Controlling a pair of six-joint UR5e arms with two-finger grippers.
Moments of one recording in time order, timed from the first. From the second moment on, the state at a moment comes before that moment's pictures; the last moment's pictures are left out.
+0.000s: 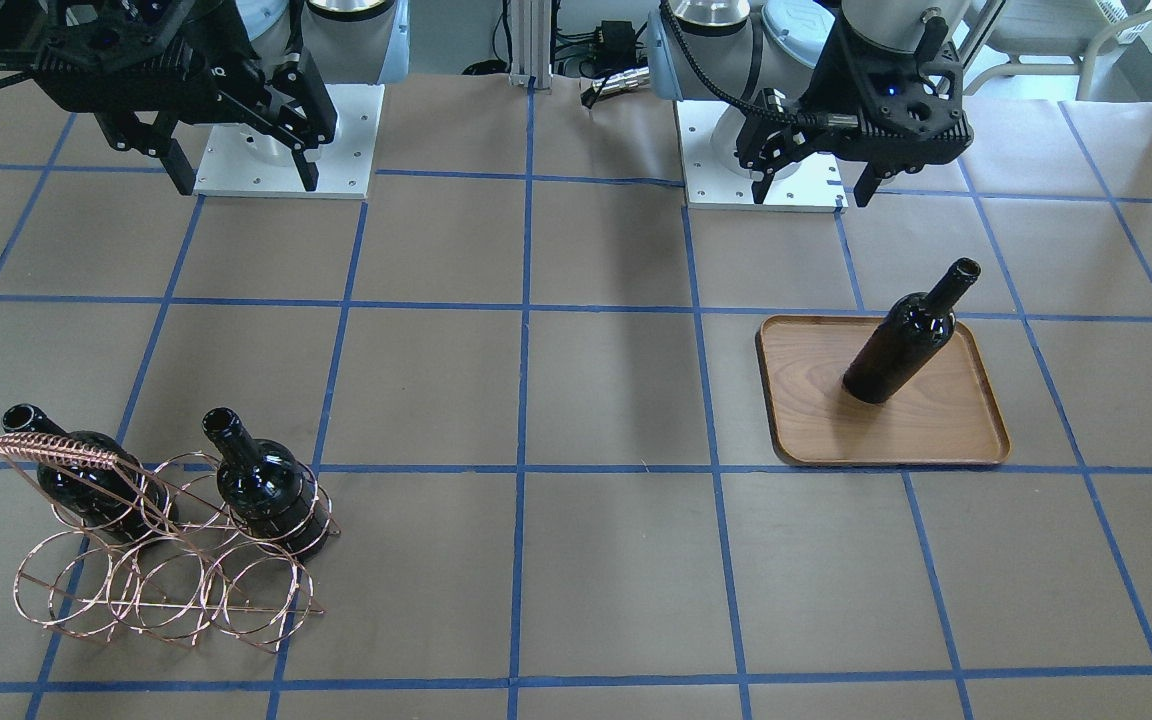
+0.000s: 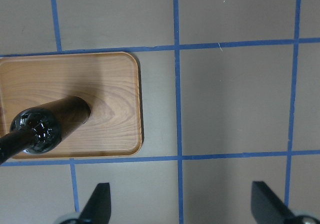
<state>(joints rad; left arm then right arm) -1.56 -1.45 -1.62 -1.66 1.58 0.01 1.63 -1.62 1.47 -1.51 -1.54 0.00</state>
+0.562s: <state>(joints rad) -1.56 -1.45 -1.63 -1.66 1.58 0.01 1.63 -1.62 1.47 -1.51 -1.55 -0.06</state>
